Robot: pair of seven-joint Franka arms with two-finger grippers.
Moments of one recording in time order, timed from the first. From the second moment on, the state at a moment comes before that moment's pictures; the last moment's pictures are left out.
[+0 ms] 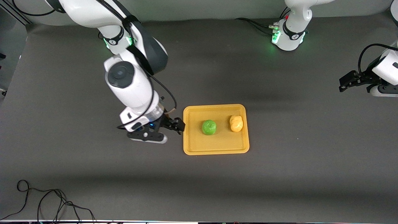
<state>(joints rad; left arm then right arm) 0.17 -0.13 -0.14 -1.88 -0.01 1.78 0.09 0.46 0.51 0.07 -1.27 0.01 1.96 0.70</state>
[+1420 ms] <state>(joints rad) 0.17 -0.09 -0.14 -1.83 -0.01 1.78 0.09 0.01 0.02 0.05 -1.55 -0.01 1.51 0.21</state>
